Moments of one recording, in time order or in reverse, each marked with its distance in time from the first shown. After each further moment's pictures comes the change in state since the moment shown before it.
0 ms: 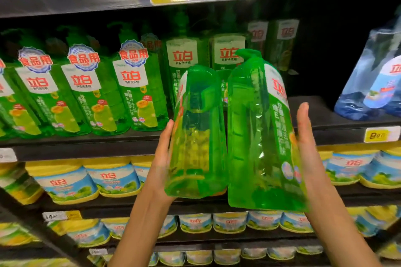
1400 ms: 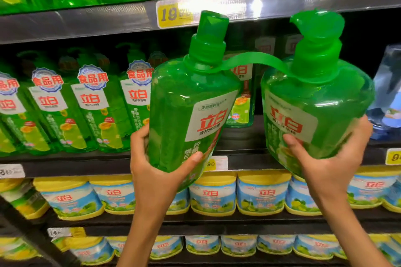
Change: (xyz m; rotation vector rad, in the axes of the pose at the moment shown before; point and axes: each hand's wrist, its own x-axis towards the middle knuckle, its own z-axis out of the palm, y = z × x) left_hand 0.006 0.025 -0.001 0.749 0.334 0.841; right_hand 0.030 -0.007 -0.019 -0.886 0.340 -1.197
